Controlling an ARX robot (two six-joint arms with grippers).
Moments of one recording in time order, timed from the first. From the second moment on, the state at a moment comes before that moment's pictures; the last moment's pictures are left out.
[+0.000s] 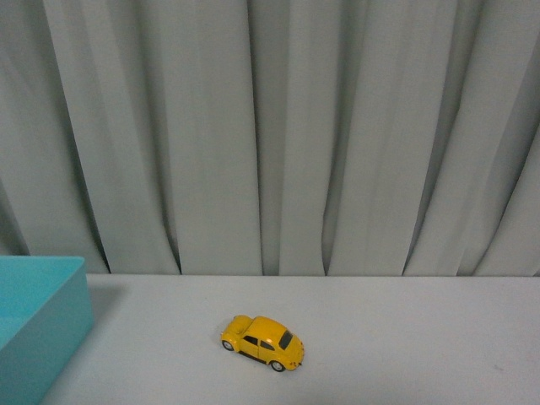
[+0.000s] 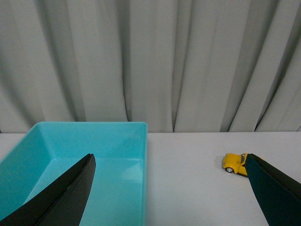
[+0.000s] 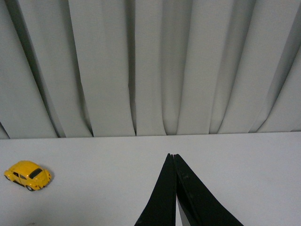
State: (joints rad) left arm 0.00 0.01 0.01 0.00 0.00 0.00; right arm 0.00 0.23 0.01 0.23 0.00 -0.02
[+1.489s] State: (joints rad) left arm -0.13 0.24 0.20 -0.36 -0.26 -0.21; right arm 0.00 0.00 0.01 0.00 0.00 -0.01
